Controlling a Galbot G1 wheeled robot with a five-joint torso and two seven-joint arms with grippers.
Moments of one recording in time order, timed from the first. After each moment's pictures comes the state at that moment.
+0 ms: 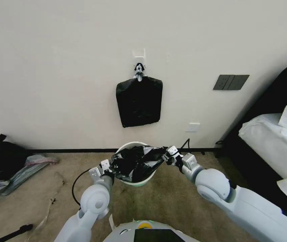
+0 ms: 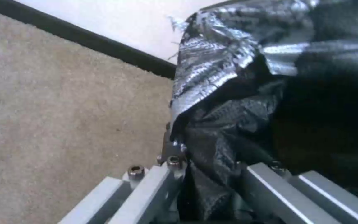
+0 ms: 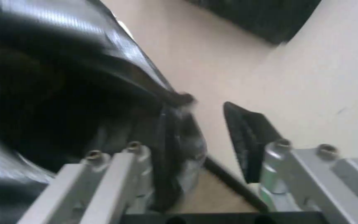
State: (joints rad) left arm 1.39 -1.18 -0.27 -2.26 -1.03 0.49 -0.82; right arm -1.05 0.59 0.02 2.32 0.53 -0.56 0.25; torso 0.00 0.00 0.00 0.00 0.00
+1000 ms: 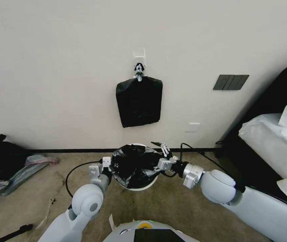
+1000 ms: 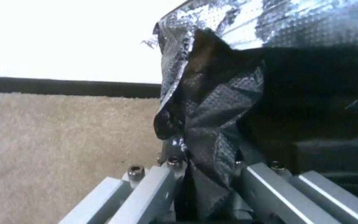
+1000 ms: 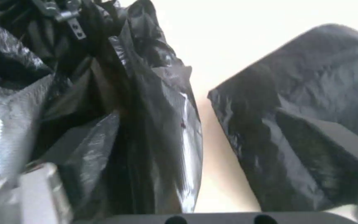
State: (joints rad) left arm 1.39 -1.04 -0.27 -2.31 -0.87 0.60 -0.61; right arm -0.95 0.47 -0.13 2.29 -0.09 -0.11 -0.10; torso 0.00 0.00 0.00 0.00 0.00
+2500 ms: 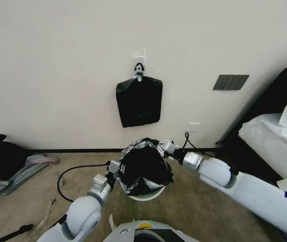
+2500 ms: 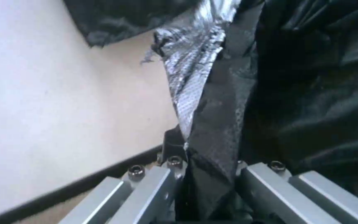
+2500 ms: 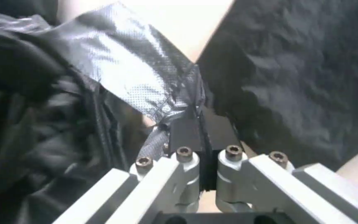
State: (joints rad) left arm 1.52 -0.94 -0.24 -2.37 -0.32 0.39 -0.20; right arm -0.73 0.48 -0.21 2.16 0.47 -0.10 -0.04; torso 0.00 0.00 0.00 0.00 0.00
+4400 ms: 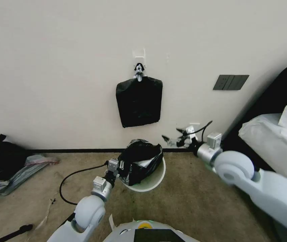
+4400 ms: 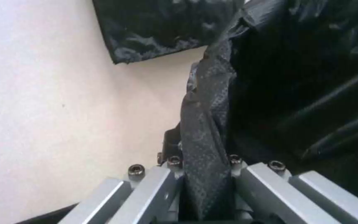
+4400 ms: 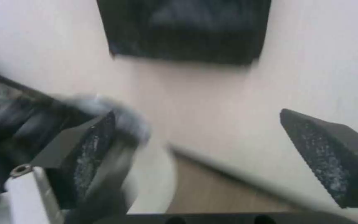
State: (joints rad) left arm 1.51 -1.07 -0.25 -2.21 -0.27 0.16 -0.18; right arm -0.98 0.46 0.19 2.34 1.22 -0.46 0.38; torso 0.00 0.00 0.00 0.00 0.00
